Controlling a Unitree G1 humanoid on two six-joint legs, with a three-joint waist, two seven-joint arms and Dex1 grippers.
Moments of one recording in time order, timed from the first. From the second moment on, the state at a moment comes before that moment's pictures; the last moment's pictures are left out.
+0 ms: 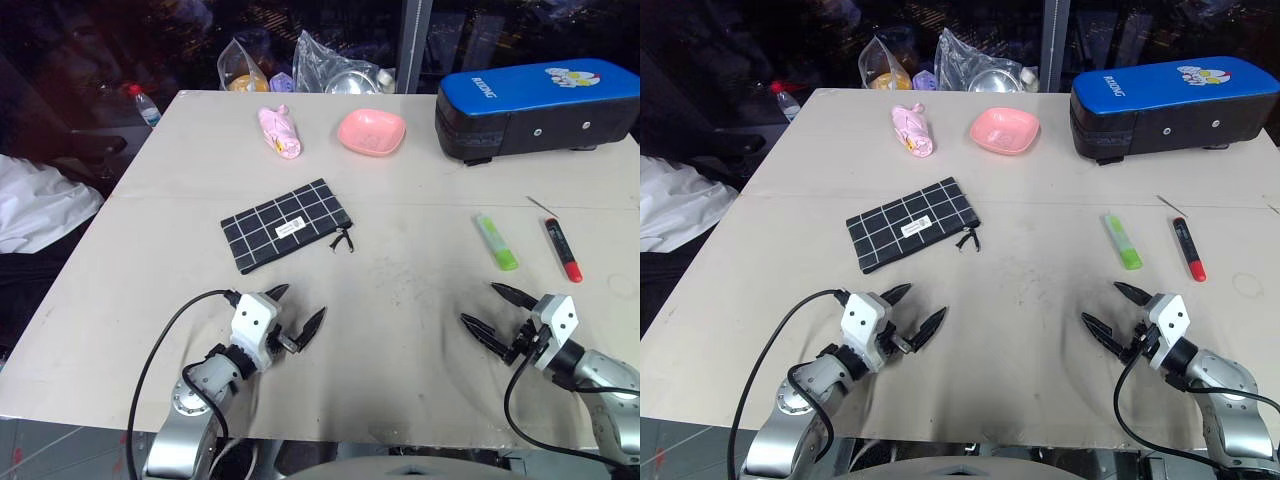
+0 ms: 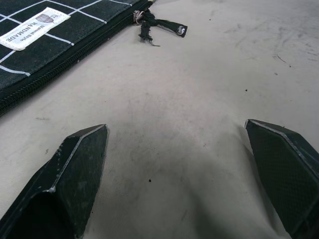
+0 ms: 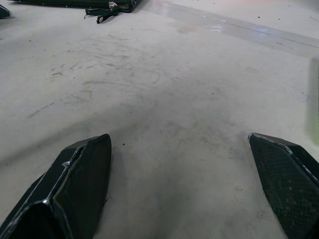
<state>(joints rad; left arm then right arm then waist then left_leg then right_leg) 0.27 0.37 -0.02 -0.32 -0.19 0.09 -0.54 0.22 -0.50 -0.16 -0.03 0.35 -0.13 0.88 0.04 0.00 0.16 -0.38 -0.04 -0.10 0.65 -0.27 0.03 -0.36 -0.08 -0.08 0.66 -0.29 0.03</state>
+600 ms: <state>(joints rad) 0.32 0.36 -0.02 -0.28 -0.20 -0.03 -0.57 0.21 -0.52 -0.16 -0.03 0.36 -0.12 0.89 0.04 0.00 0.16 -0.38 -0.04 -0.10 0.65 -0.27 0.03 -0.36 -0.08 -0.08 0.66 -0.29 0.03</state>
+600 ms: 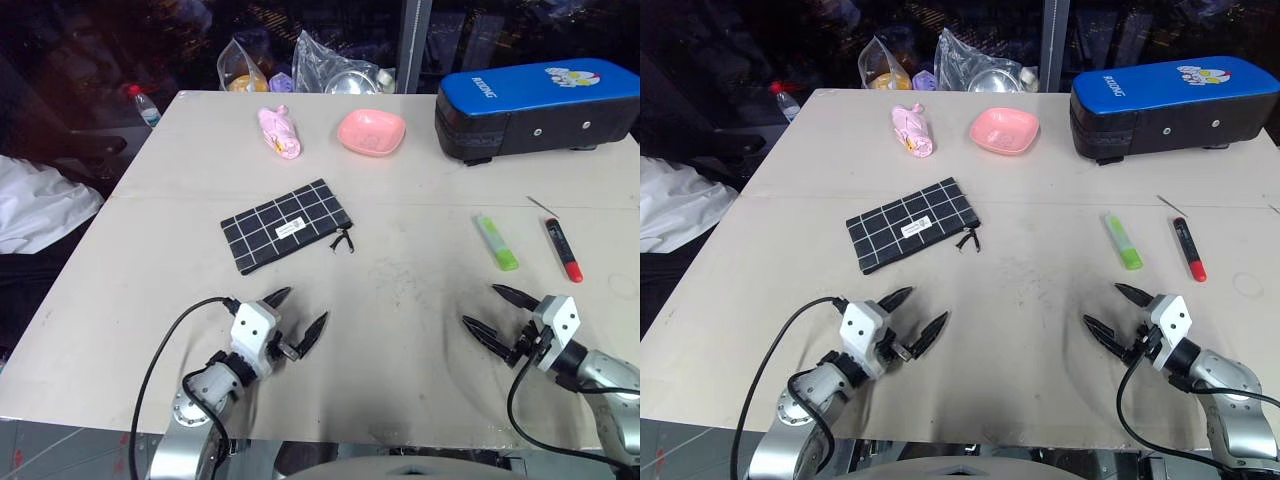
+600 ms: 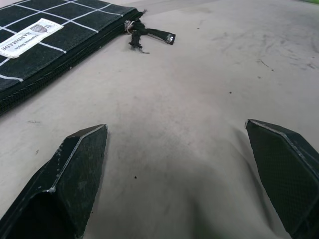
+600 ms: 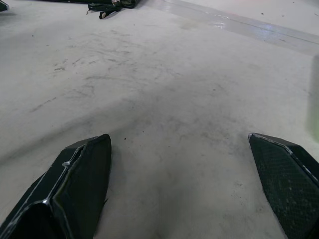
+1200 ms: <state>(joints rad) 0.42 0.73 0.41 -0.15 -0.17 -0.25 -0.72 0.13 -0.53 -0.09 -0.17 0.53 0.05 1.02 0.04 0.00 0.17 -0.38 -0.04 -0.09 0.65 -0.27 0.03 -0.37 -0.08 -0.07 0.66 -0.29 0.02</state>
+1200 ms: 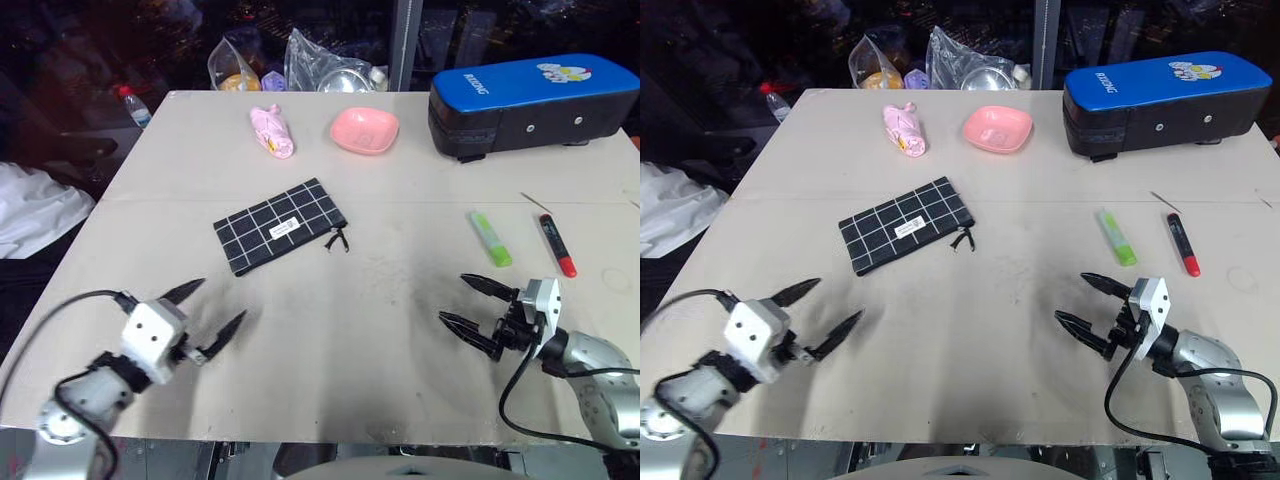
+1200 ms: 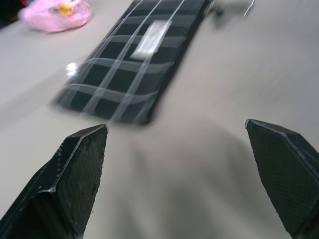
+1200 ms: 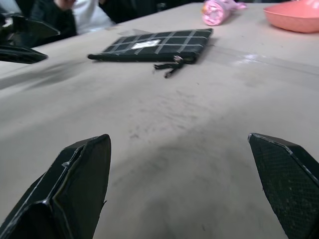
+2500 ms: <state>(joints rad) -0.72 0.75 -0.23 1.09 0.49 -1.14 -0.36 0.22 -0.51 -0.14 -0.35 0.51 0.04 0.90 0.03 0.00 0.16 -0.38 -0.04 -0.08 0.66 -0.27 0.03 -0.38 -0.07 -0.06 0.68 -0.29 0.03</state>
